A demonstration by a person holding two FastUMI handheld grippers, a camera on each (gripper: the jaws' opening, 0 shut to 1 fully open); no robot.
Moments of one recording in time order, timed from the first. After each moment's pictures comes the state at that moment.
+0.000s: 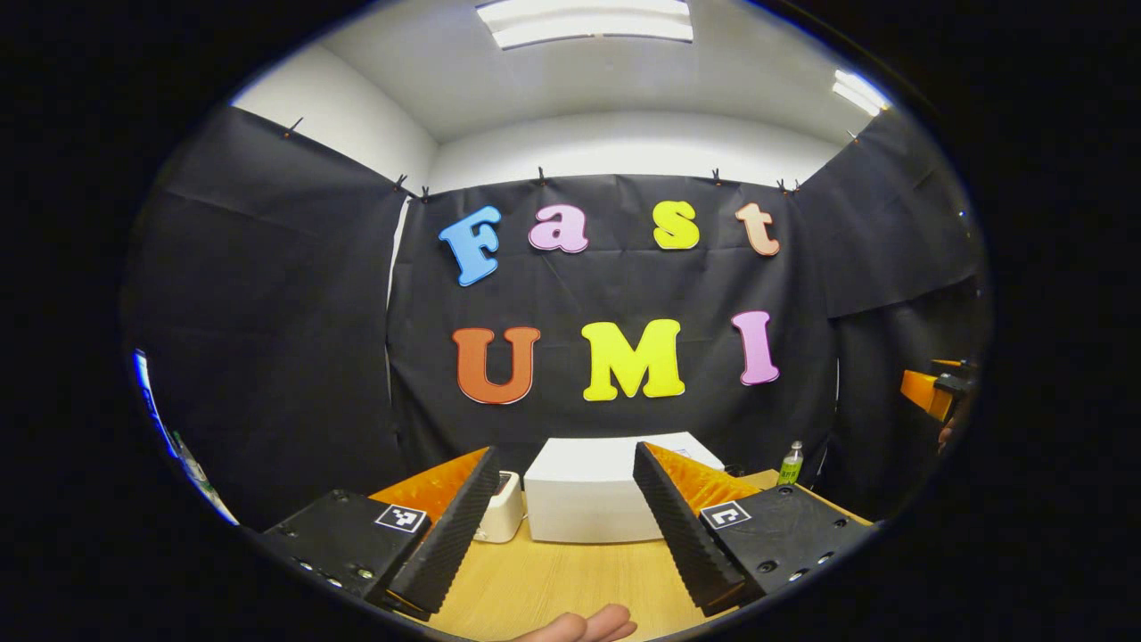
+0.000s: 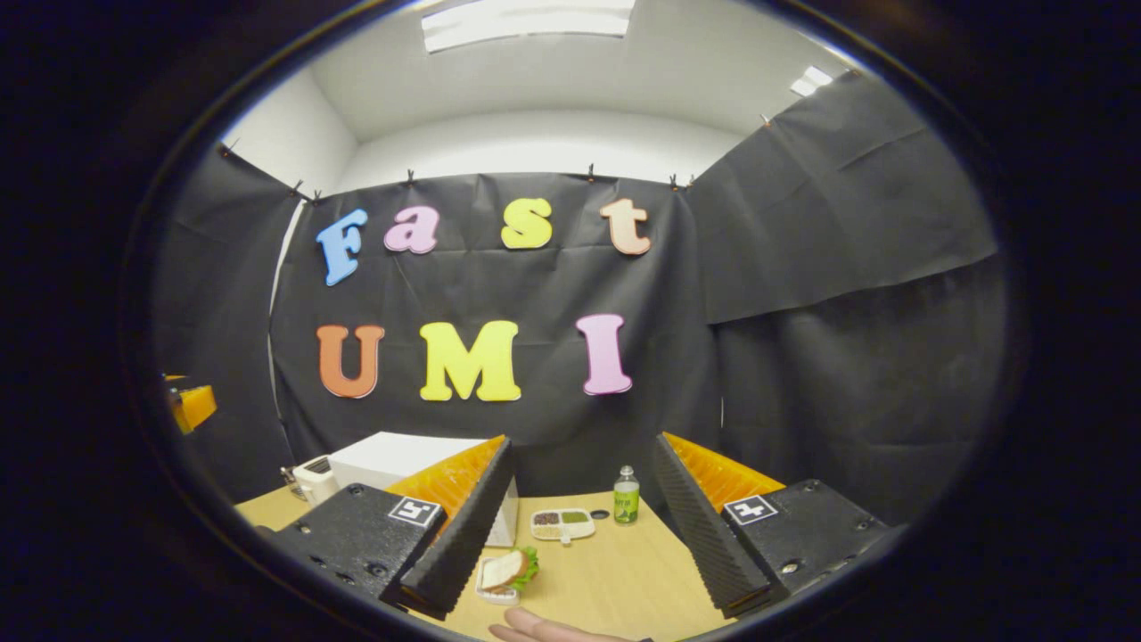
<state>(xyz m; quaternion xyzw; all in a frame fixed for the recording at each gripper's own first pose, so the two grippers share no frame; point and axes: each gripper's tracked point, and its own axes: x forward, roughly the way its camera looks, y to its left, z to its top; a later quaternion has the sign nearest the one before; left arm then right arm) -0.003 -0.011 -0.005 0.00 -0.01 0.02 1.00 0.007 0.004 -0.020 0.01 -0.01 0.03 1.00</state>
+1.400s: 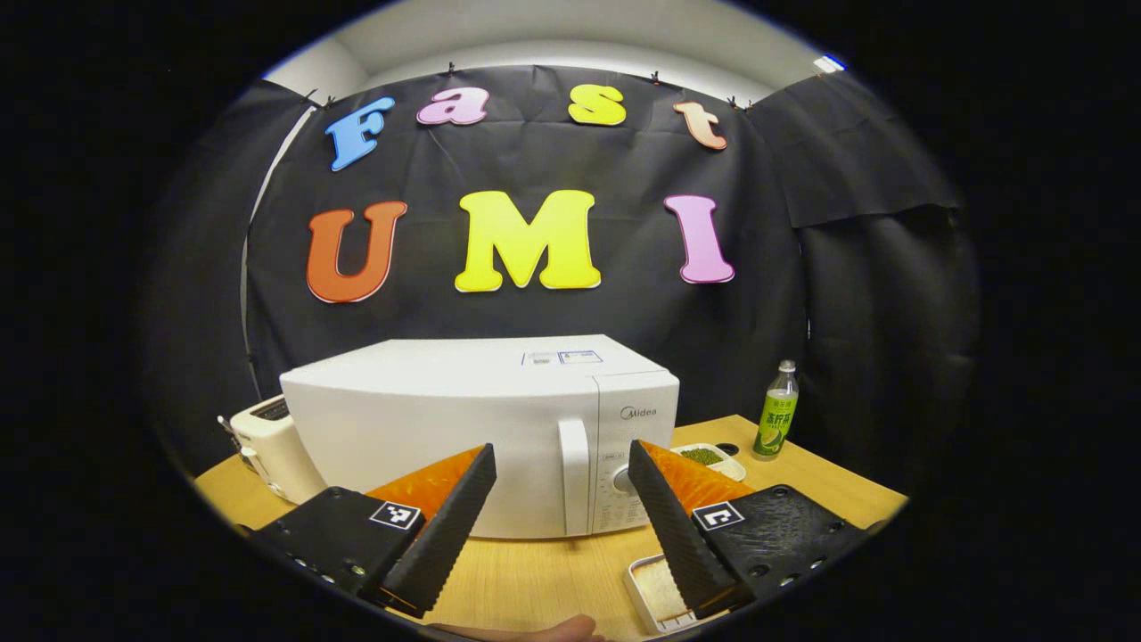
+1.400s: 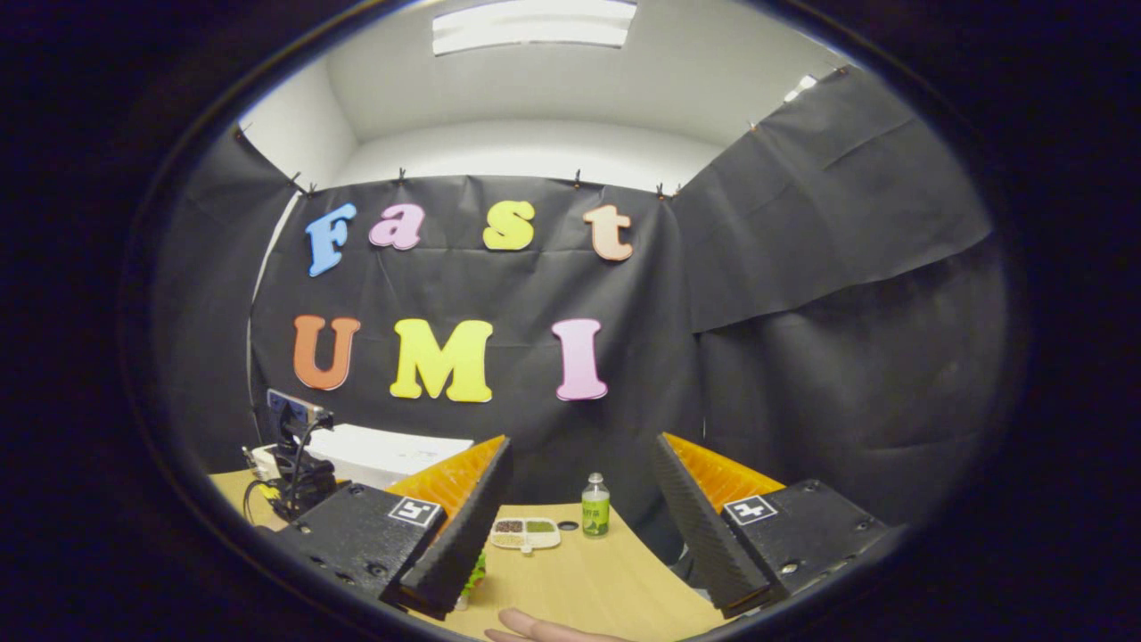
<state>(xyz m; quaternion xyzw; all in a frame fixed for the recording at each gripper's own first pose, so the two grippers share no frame) 0.234 -0.205 -0.267 -0.02 0.09 -0.10 0.99 0.046 -0.042 -0.069 0.00 -0.04 0.01 1.00</state>
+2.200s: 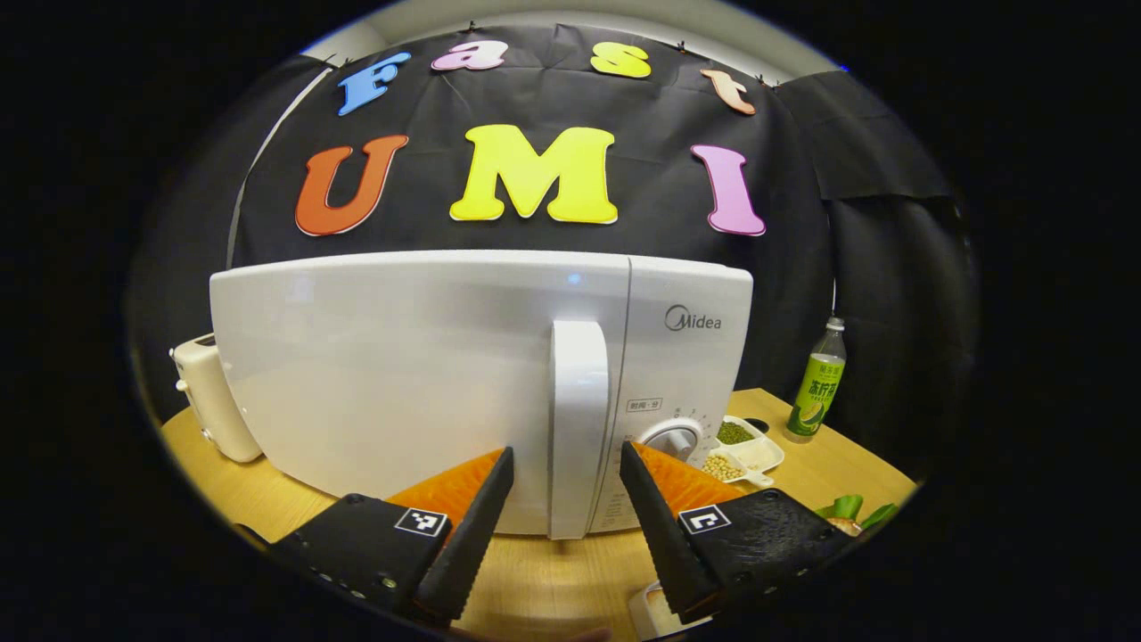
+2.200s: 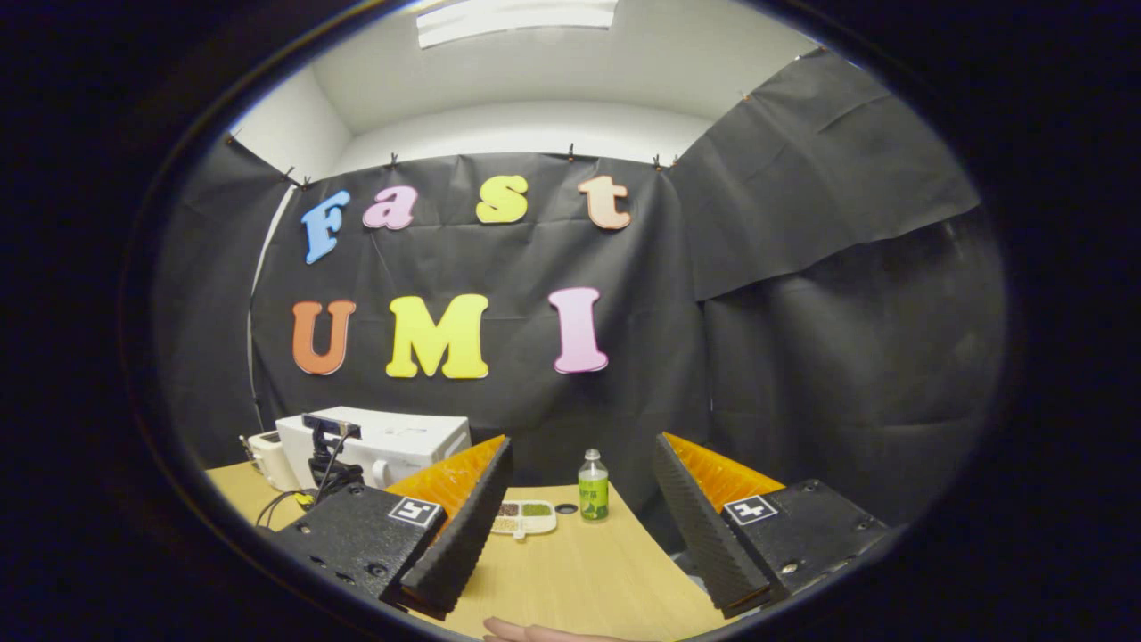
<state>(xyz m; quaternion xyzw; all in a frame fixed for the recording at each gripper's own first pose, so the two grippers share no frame) 0.293 -0.212 -0.356 -0.03 0.14 -0.08 0.99 0.082 -0.072 -0.118 0.01 0.00 0.02 1.00</state>
